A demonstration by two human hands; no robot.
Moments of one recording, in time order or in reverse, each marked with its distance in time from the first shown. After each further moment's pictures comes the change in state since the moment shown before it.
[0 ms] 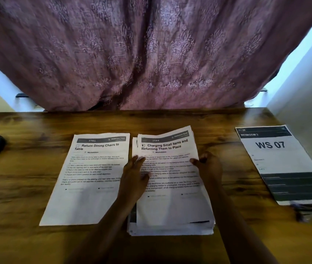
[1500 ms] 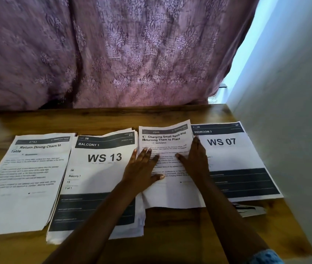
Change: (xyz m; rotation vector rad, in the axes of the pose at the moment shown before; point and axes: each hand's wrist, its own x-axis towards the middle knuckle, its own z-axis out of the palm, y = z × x) left_hand 0.029 0.147 0.116 0.655 -0.262 0.469; right_hand 0.097 0.092 -0.100 -0.260 -0.032 -0.283
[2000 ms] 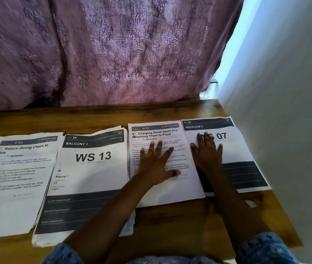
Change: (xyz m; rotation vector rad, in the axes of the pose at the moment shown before) left_hand 0.035 0.061 -0.004 -0.178 -0.136 -0.037; right_hand 0.024 0.065 -0.033 -0.504 -0.072 0.010
